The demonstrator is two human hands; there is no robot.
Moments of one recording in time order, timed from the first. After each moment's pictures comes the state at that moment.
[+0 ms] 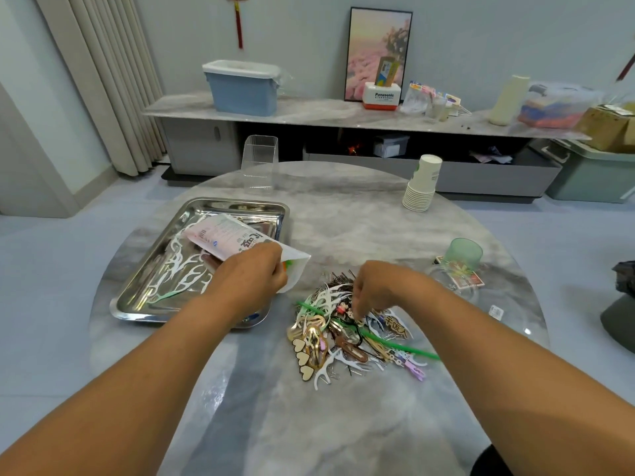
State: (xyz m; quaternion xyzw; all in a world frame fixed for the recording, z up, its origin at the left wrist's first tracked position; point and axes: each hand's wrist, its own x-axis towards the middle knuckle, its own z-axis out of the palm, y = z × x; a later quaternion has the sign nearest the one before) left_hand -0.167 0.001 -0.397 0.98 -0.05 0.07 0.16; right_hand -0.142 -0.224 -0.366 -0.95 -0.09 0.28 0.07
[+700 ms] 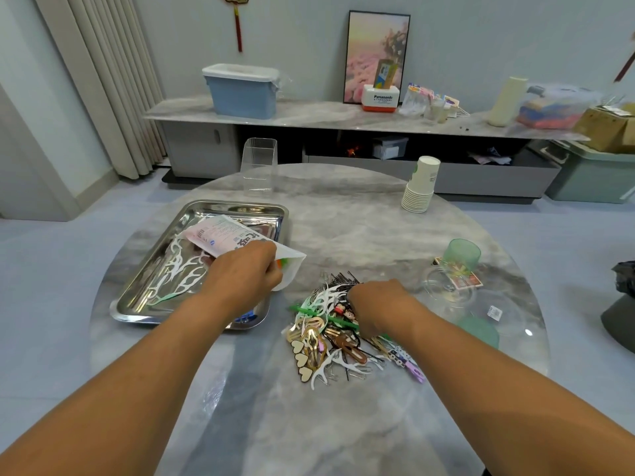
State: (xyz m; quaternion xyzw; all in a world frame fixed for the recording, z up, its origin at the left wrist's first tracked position) left_hand -0.164 0.007 -0.396 0.98 -0.06 0.12 0.13; right_hand -0.155 -0.222 -0.400 -0.96 -0.16 0.19 -0.13
